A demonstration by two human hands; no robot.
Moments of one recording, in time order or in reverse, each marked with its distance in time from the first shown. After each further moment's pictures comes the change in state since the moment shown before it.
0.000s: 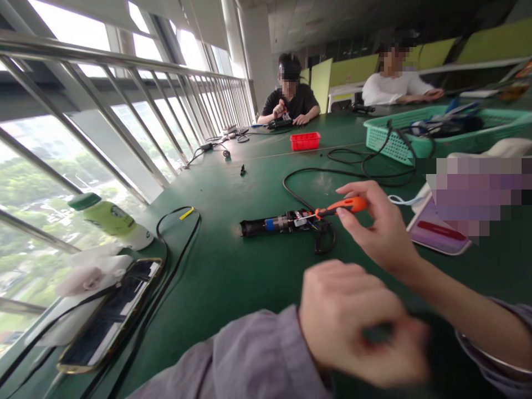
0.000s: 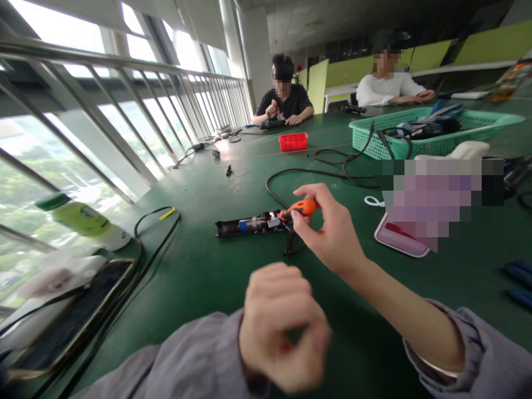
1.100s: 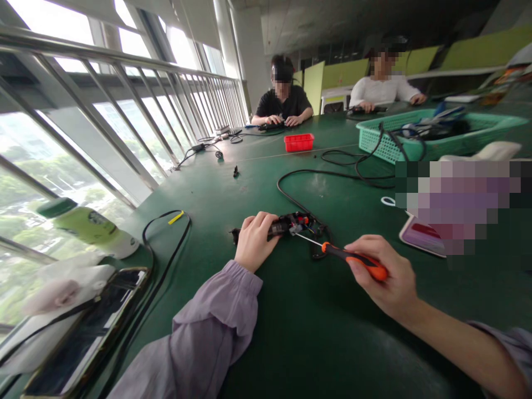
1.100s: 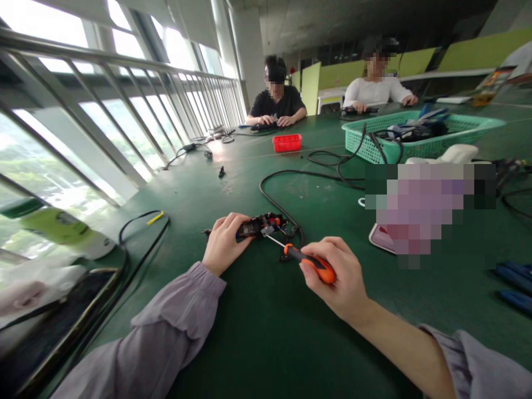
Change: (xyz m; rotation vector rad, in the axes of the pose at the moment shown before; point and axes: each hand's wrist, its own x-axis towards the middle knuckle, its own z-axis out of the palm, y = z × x) left_hand 0.003 -0.146 -0.025 0.523 -0.146 -0.266; right_hand -0.061 0.034 0.001 -0.078 0.032 -0.242
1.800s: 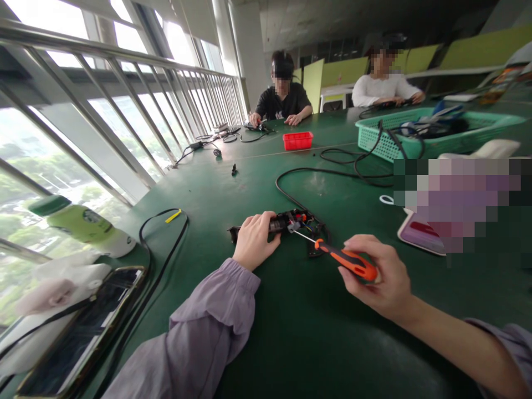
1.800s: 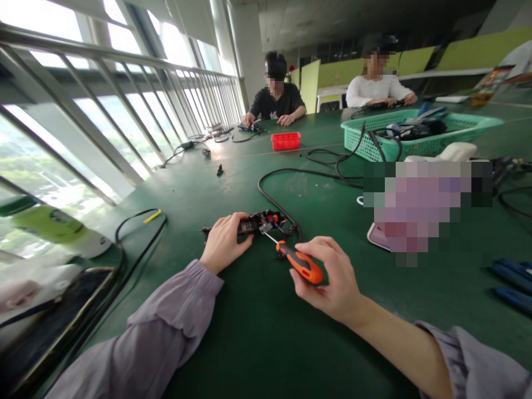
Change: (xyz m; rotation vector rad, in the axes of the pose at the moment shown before) left_hand 0.001 0.000 0.004 0.057 -0.038 0.023; right_hand 0.006 -0.003 0.004 0.044 0.034 -0.157
